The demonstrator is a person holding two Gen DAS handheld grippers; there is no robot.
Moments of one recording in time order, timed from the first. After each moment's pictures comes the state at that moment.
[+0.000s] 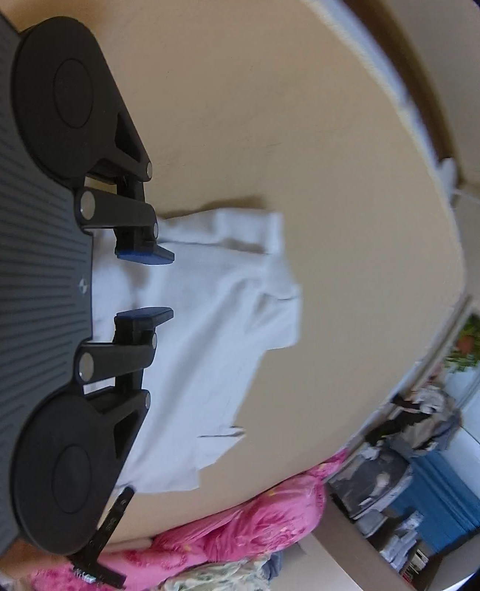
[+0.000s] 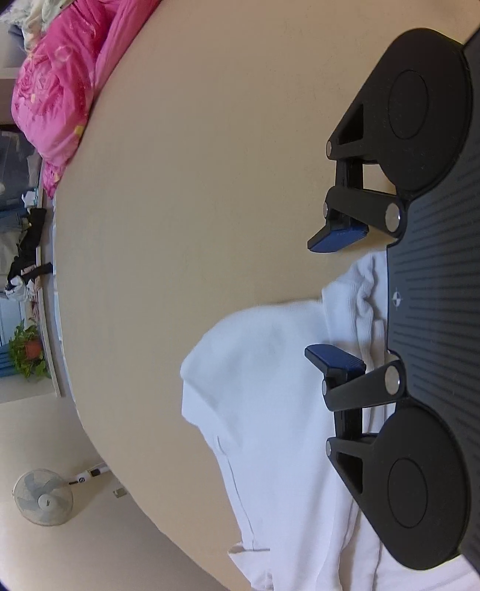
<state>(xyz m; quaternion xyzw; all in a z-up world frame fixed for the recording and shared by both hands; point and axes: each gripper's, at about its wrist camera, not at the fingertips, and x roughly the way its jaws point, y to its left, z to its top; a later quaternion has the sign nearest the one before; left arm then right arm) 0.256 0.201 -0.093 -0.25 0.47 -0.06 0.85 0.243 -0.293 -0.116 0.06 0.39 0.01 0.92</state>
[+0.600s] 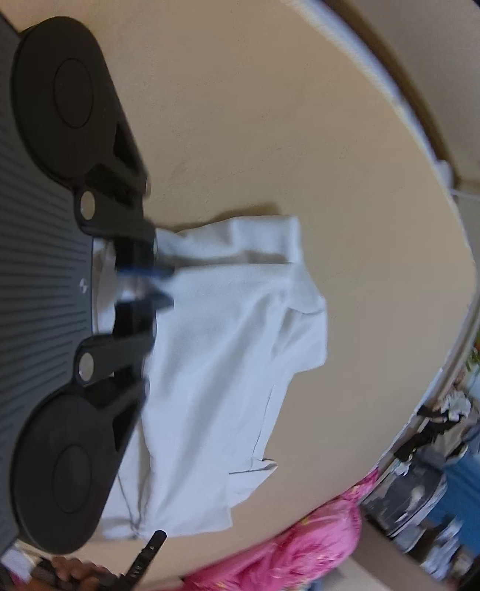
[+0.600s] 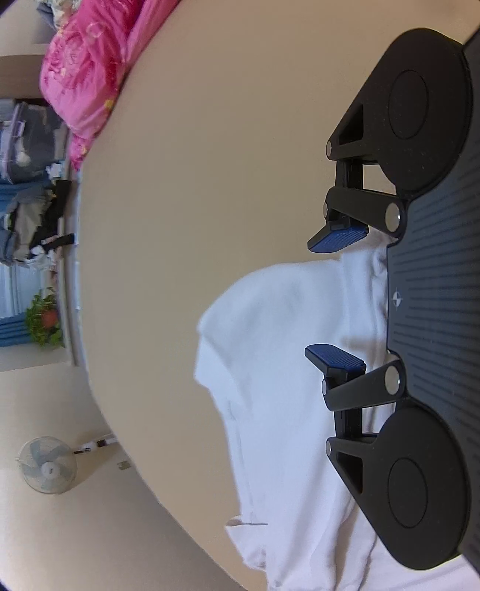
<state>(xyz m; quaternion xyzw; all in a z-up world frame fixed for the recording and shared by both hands) 0.253 0.181 -0.093 -0.16 0.47 -0.03 0.87 0.236 -0.279 -0.113 0.03 0.37 0.03 0.93</state>
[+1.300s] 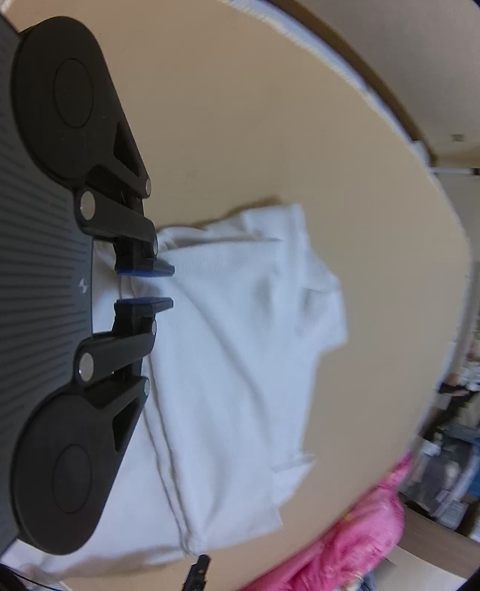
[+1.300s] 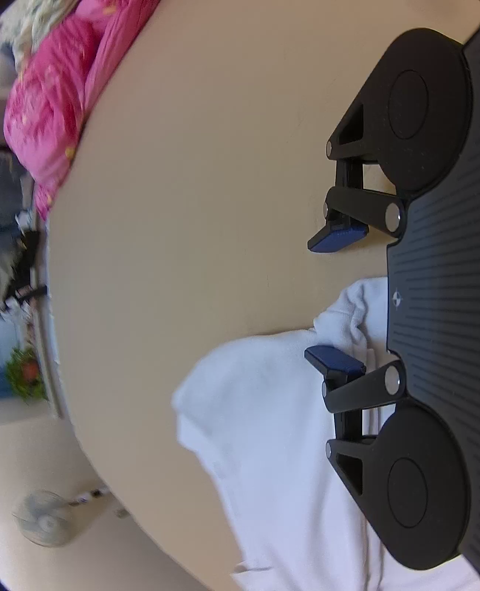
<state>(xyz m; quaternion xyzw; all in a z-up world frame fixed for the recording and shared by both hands) 0.224 0.159 -0.076 -0.09 0.46 -0.04 0.88 0.216 -0.308 -0.101 0.08 0.37 -0.02 0.93</state>
